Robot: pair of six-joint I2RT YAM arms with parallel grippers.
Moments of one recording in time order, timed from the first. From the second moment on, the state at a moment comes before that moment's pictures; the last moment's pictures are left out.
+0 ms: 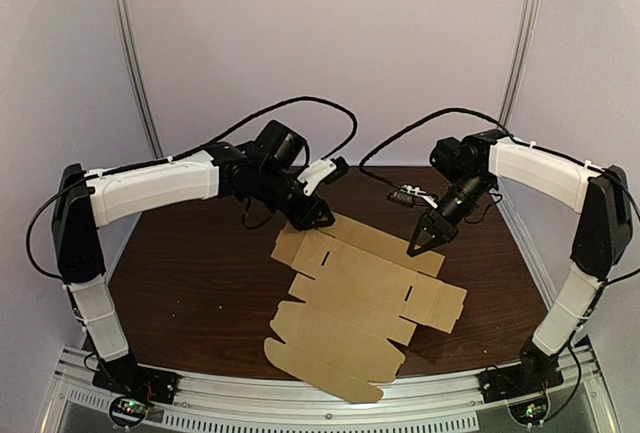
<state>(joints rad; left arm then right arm) -0.85 1.83 1.58 -0.56 0.25 -0.02 0.44 1.71 1.47 -1.28 -0.84 -0.60</state>
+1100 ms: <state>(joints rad) -0.87 1.84 1.53 -0.42 0.47 -0.33 0.42 1.71 1.47 -1.28 -0.84 -0.55</state>
